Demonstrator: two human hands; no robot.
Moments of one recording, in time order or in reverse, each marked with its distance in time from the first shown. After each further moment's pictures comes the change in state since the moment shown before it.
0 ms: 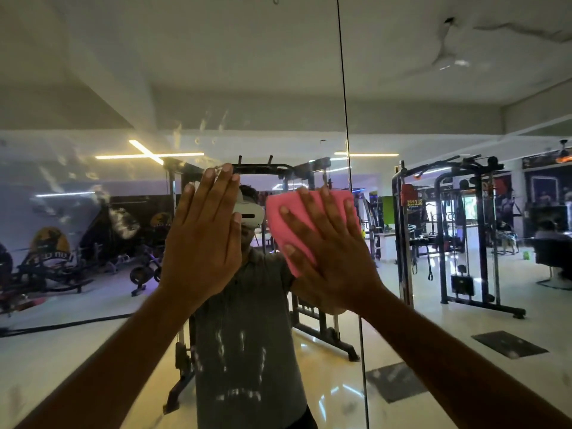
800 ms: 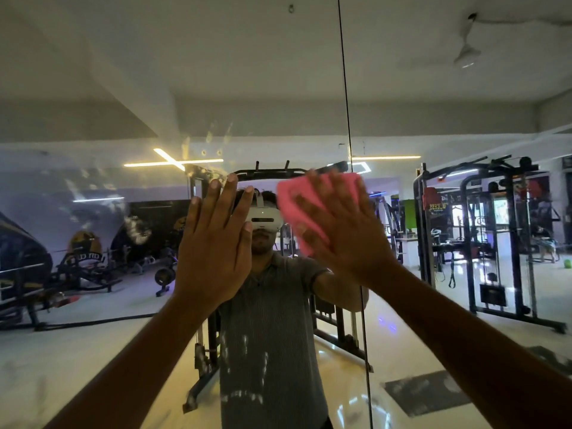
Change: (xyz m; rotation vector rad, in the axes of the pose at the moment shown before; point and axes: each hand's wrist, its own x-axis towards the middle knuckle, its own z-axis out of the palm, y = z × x) left_hand -0.003 0.013 -0.002 0.001 -0.033 -0.049; right_hand 0.034 0.037 -0.011 -0.047 0.041 -0.073
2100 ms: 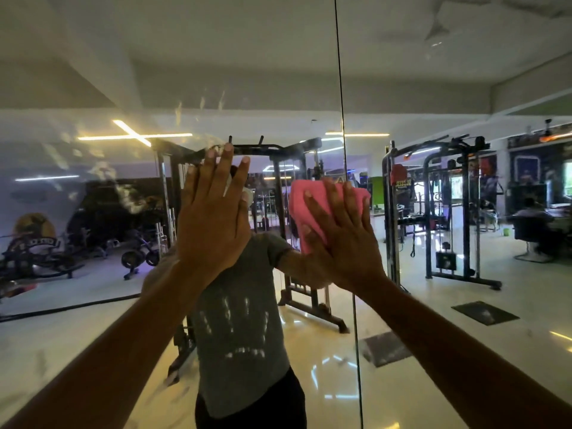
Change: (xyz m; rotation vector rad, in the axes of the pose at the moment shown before) left_hand -0.001 0.001 -0.007 0.027 -0.003 0.025; right_hand -0.072 -0.044 0.013 0.044 -0.028 0.266
